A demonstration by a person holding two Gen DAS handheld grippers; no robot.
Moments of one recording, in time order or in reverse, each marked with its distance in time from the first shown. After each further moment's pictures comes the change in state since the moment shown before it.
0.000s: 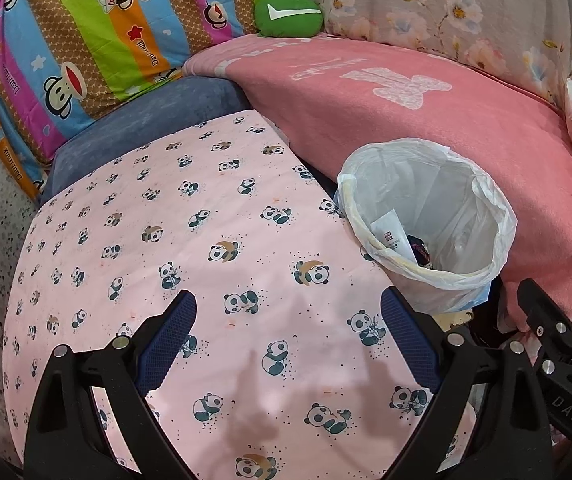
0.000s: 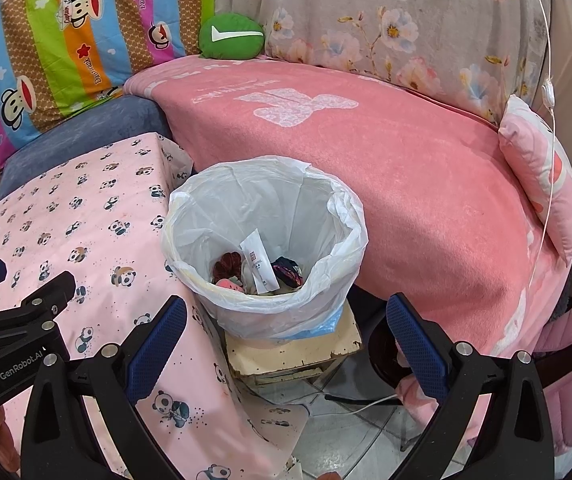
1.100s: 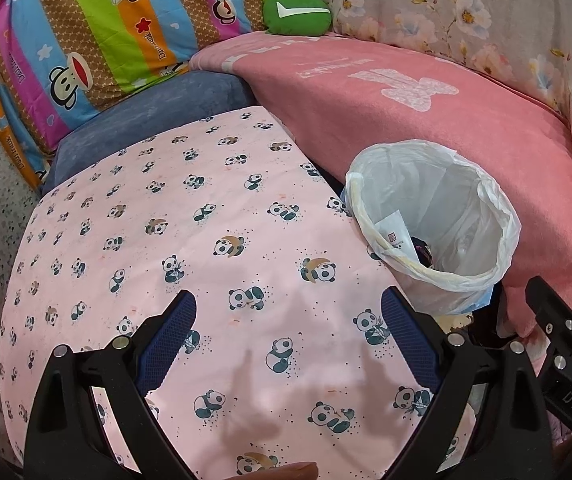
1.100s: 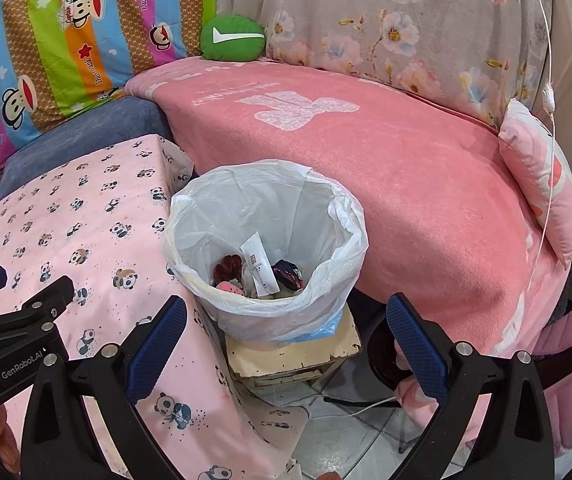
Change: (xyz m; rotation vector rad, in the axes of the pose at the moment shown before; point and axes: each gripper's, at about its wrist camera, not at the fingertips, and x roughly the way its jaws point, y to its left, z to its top) left arm 0.001 0.009 -0.003 -0.032 0.005 -0.002; right arm -0.002 0.000 0.005 -0.002 -0.004 -0.001
